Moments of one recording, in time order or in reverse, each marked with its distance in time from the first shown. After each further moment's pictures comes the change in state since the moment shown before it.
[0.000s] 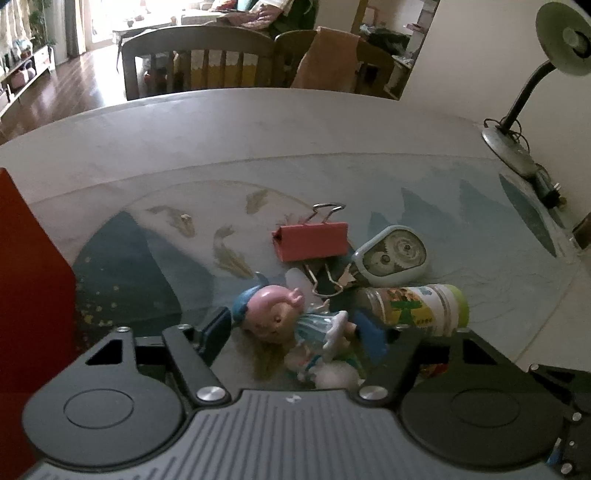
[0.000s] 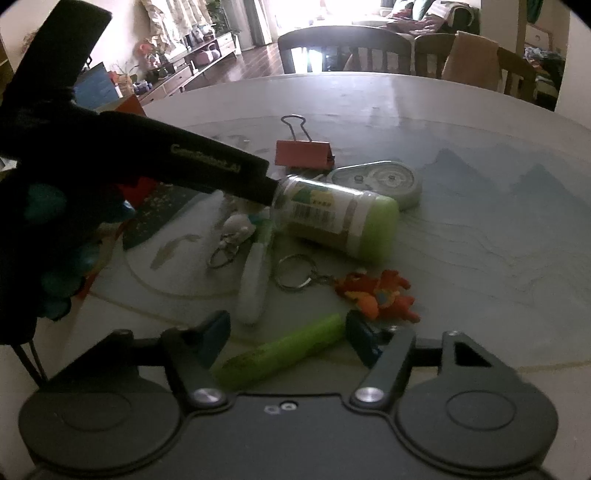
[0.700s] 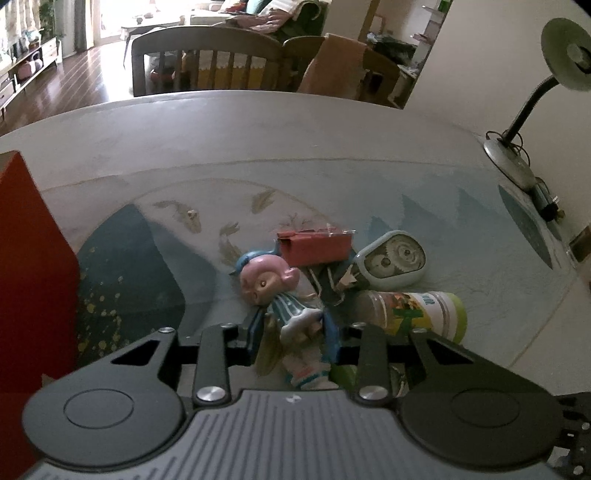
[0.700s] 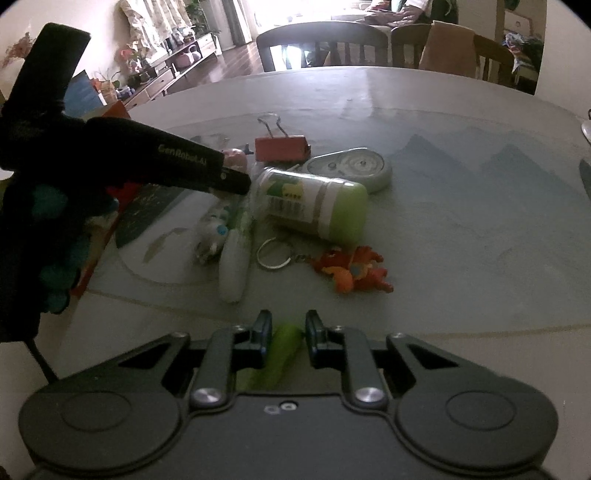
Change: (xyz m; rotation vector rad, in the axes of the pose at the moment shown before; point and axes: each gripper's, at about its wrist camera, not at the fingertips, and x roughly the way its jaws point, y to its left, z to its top) left arm -0.006 0.006 -0.006 -0.048 -0.018 -0.005; right arm -0.019 -0.005 -0.012 0.050 0.011 -0.024
